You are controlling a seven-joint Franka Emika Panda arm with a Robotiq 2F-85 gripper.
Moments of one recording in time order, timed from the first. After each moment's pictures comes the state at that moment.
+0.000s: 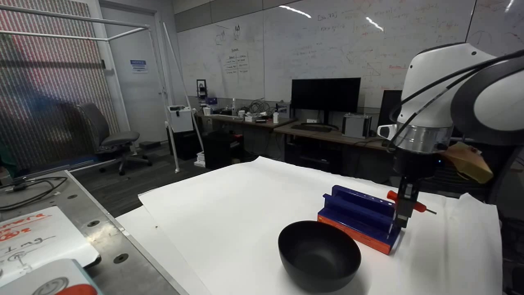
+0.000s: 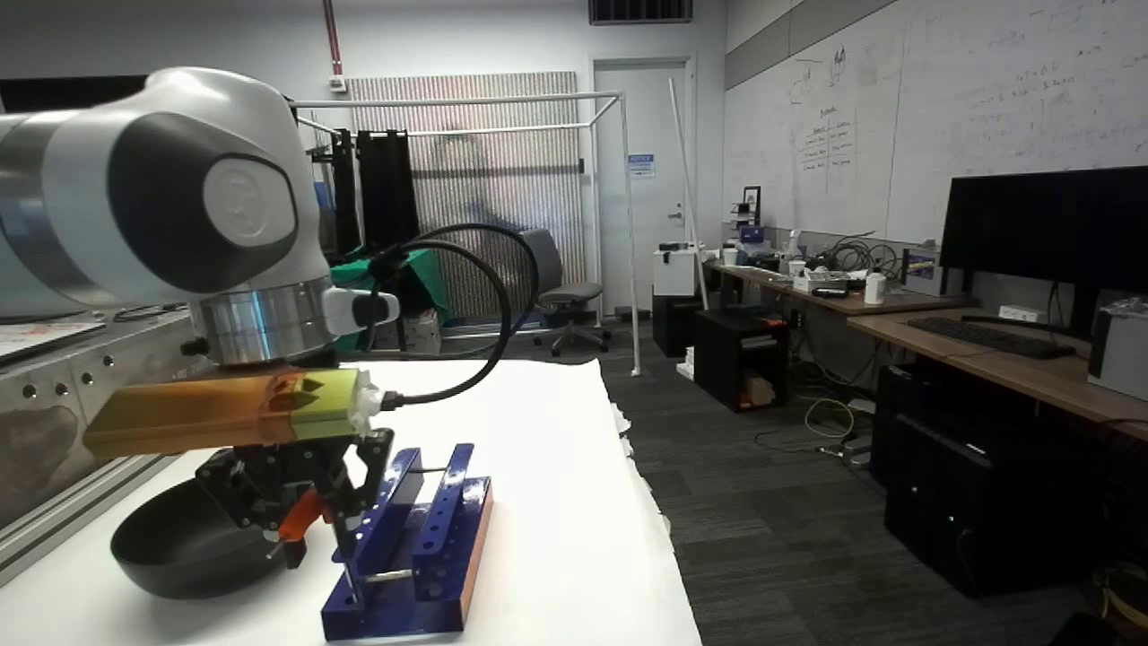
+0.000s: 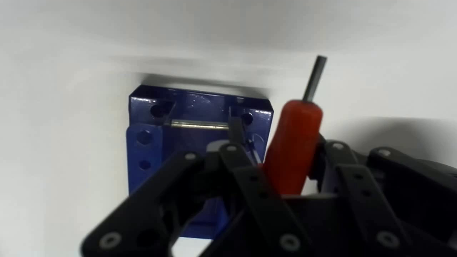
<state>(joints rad) 0.03 -0.18 0.02 -2.61 -0.06 2.45 -0.11</state>
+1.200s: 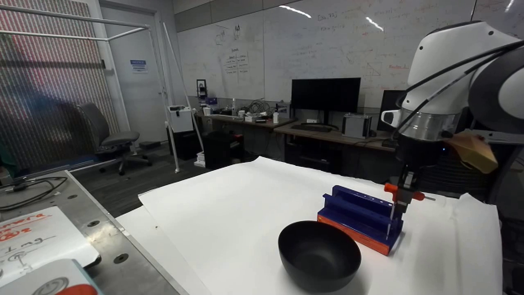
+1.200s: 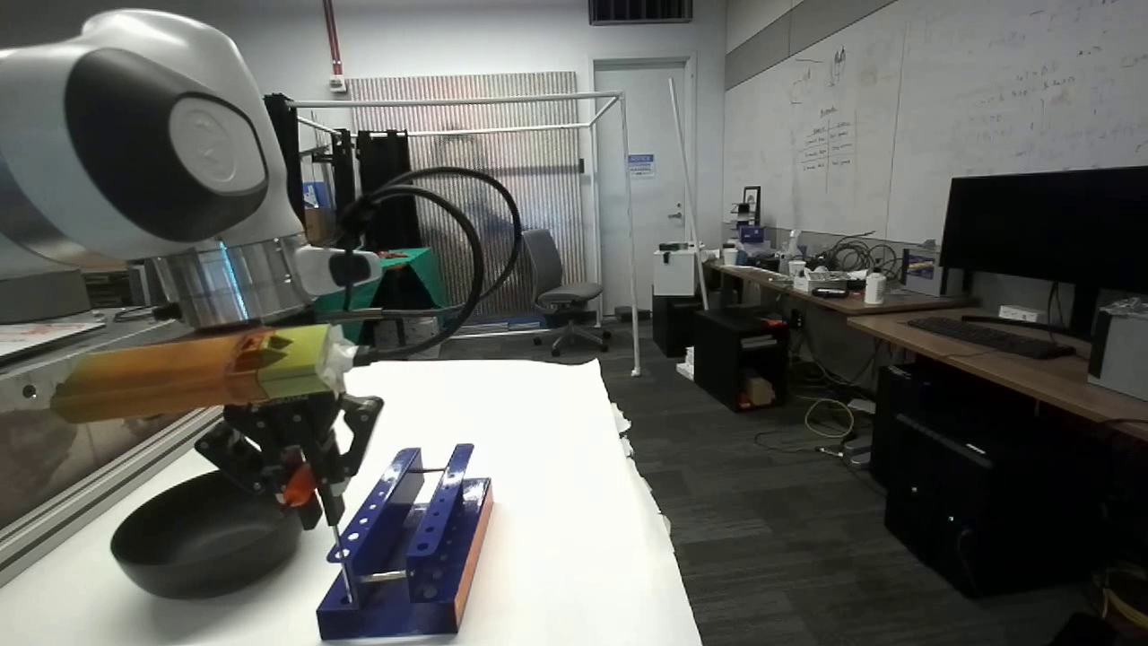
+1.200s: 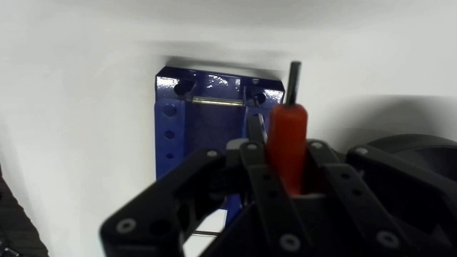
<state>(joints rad) 0.03 -0.25 0.04 -2.62 -0.14 2.43 0.00</state>
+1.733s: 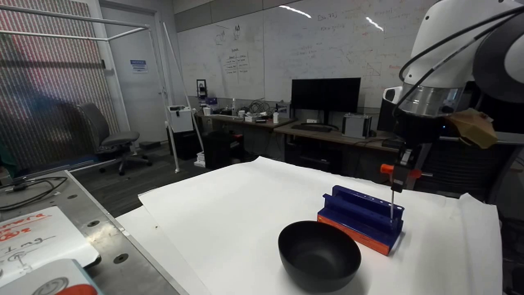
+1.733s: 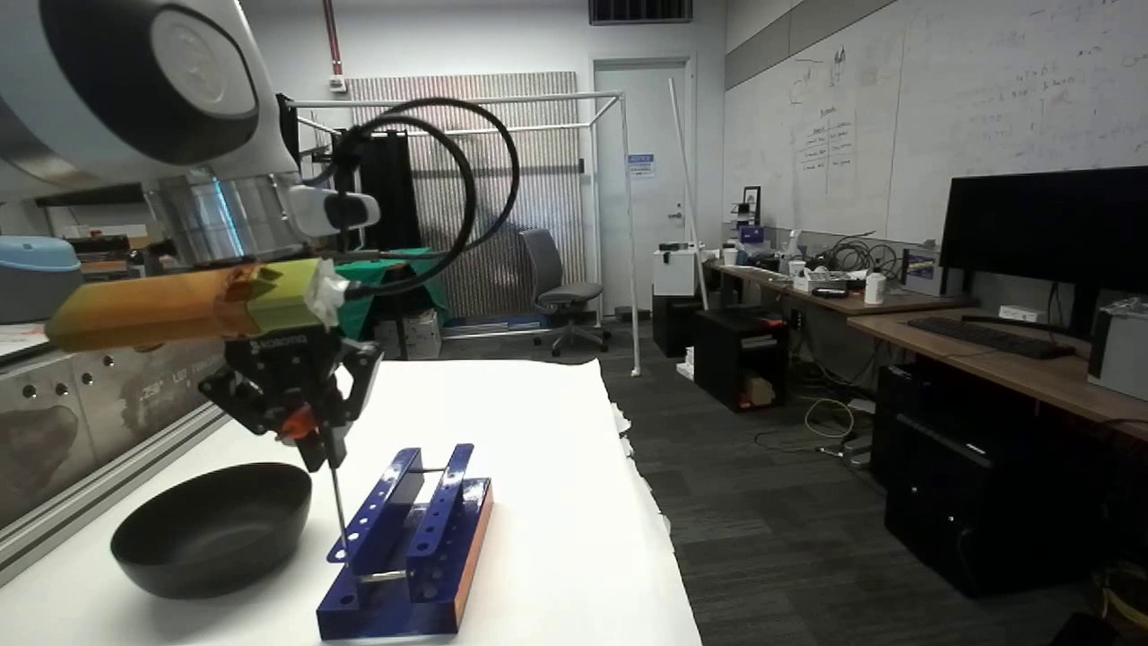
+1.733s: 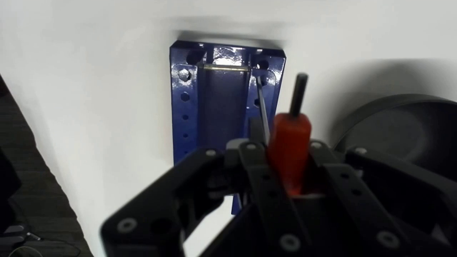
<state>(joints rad) 0.03 -0.31 0.04 -2.56 -0.13 2.36 0.02</state>
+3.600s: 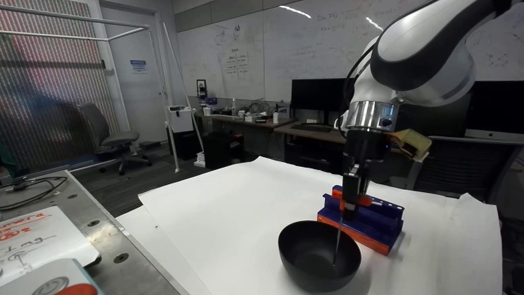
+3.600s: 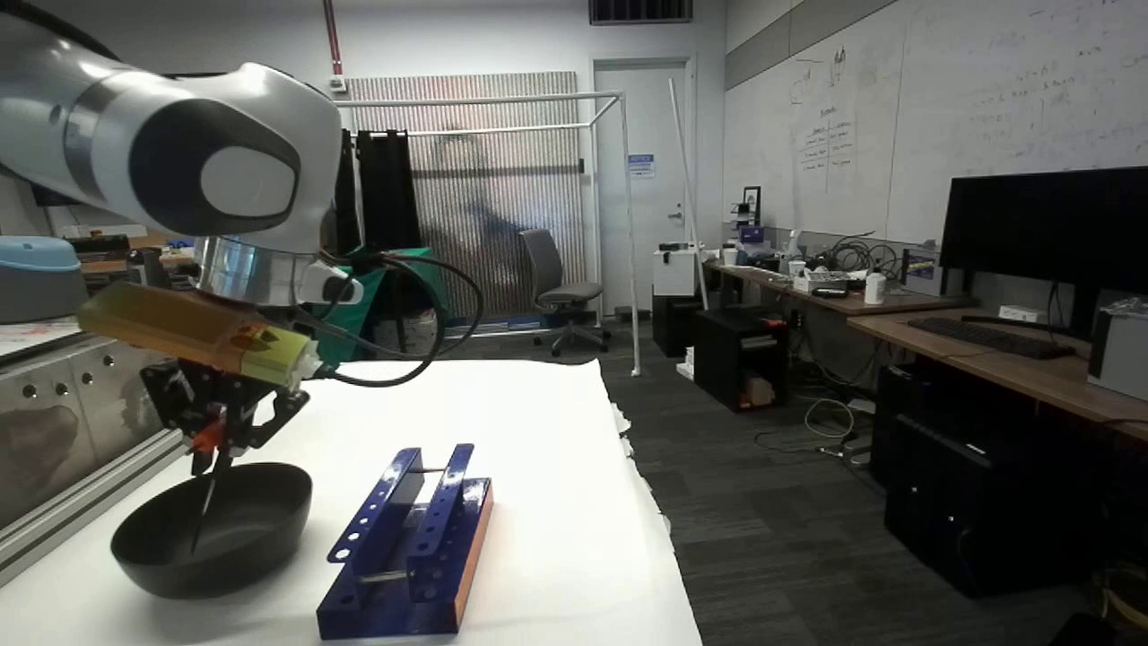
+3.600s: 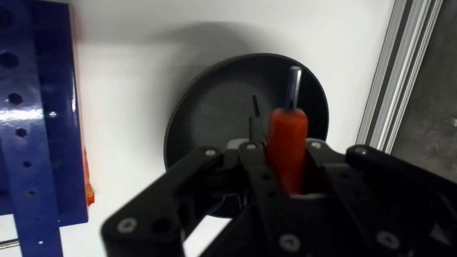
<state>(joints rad) 0.11 0.01 0.05 -2.30 0.46 2.24 -0.34</state>
